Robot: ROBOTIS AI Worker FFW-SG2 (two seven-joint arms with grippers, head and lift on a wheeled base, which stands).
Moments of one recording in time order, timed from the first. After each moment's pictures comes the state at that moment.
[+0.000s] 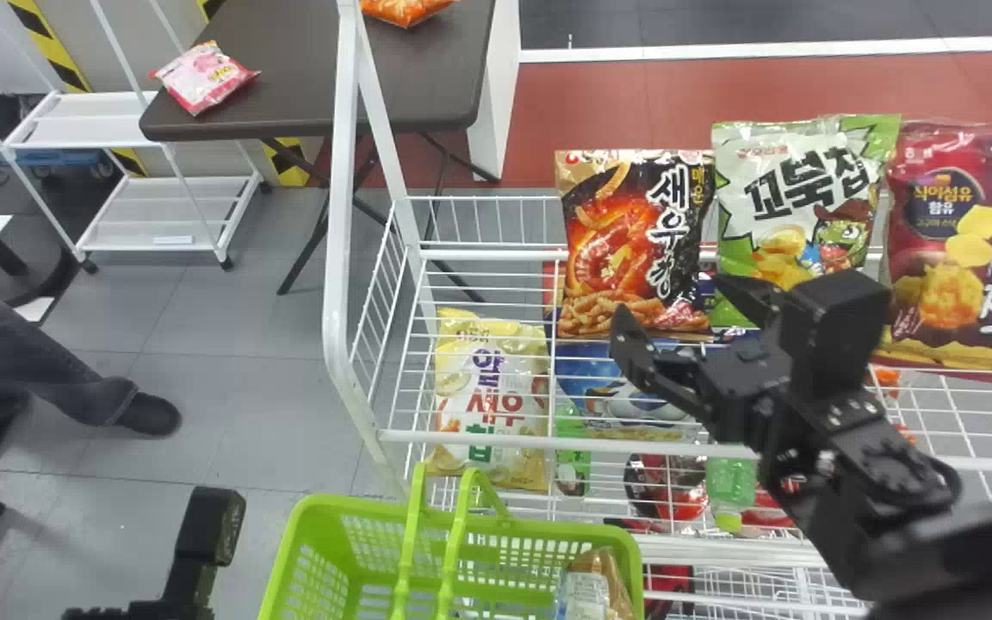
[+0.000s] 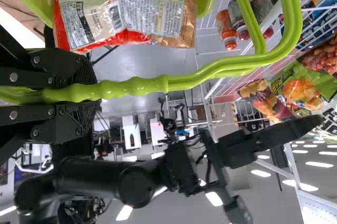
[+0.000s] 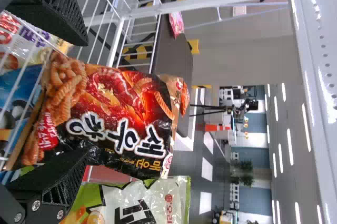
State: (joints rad) left arm 0.52 0.23 0.27 -2.20 0.34 1.56 -1.33; right arm 0.27 -0.10 0.27 -2.01 -0.01 0.38 0.11
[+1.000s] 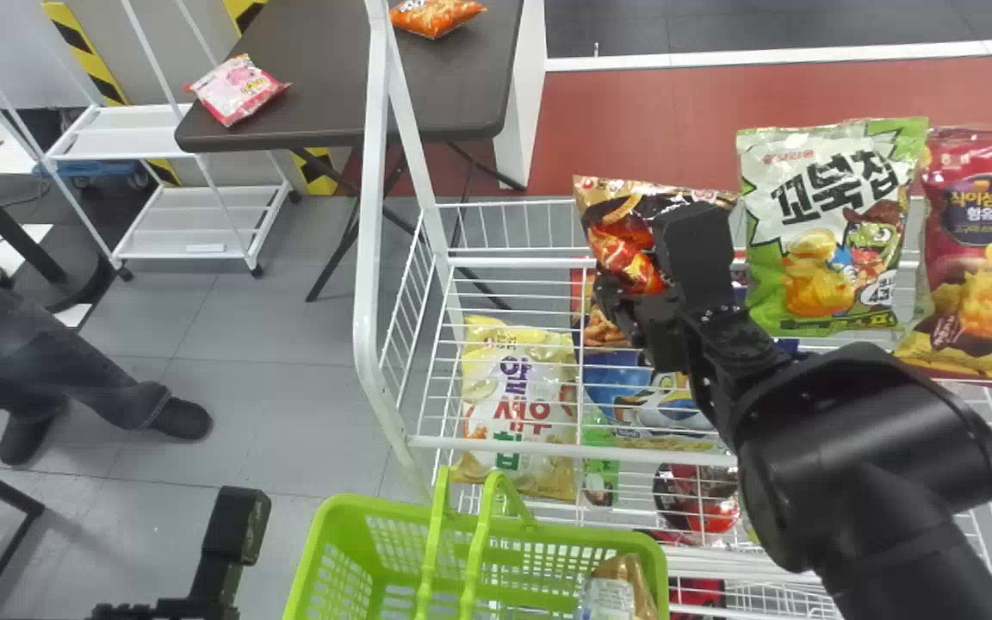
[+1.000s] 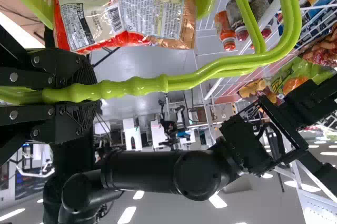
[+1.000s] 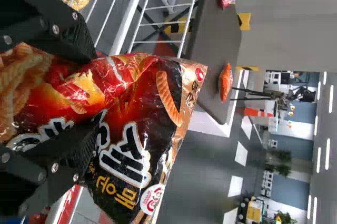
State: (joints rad) left arm 0.52 0.24 0.28 -2.22 0.34 1.56 -1.34; right arm -0.09 0.00 0.39 -1.62 0.04 0.53 -0.04
